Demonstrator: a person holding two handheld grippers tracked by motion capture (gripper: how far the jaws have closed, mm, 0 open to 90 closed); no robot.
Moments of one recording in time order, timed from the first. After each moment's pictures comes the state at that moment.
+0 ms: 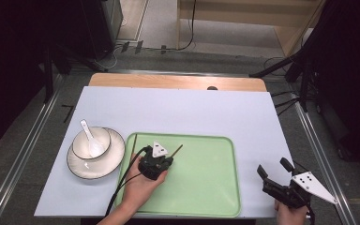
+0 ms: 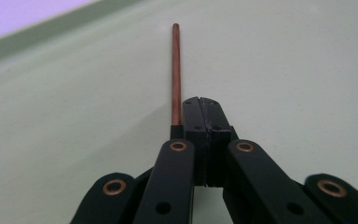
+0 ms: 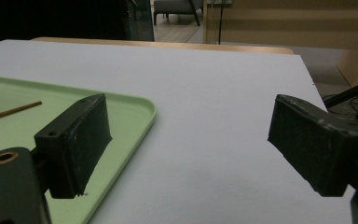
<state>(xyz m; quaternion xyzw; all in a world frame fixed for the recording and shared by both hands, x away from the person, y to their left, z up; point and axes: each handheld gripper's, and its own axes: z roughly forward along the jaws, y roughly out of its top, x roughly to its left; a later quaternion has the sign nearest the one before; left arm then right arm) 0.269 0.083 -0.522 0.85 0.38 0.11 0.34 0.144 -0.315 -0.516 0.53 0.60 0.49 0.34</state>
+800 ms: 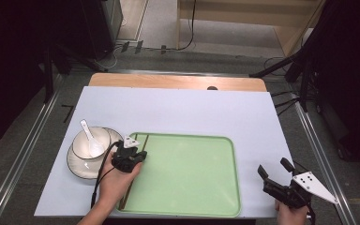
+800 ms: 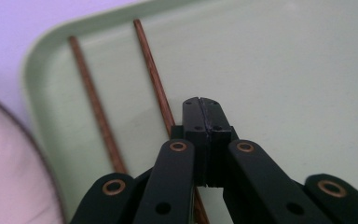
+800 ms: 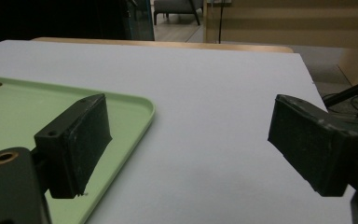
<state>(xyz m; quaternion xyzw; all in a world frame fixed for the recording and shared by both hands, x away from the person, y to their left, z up) 0.287 0.155 -0.514 0.82 0.45 0.12 0.32 0.143 -0.318 -0.517 0.53 0.60 0.49 0.34</state>
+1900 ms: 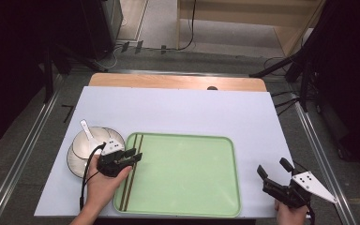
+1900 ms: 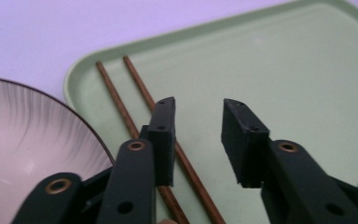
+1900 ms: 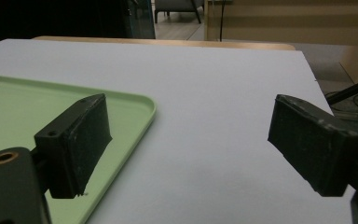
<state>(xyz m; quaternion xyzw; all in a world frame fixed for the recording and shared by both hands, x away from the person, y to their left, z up) 0.269 0.189 -0.504 0.80 0.40 0.13 0.43 0.144 -0.317 -0.518 0.54 0.60 0.49 0.34</state>
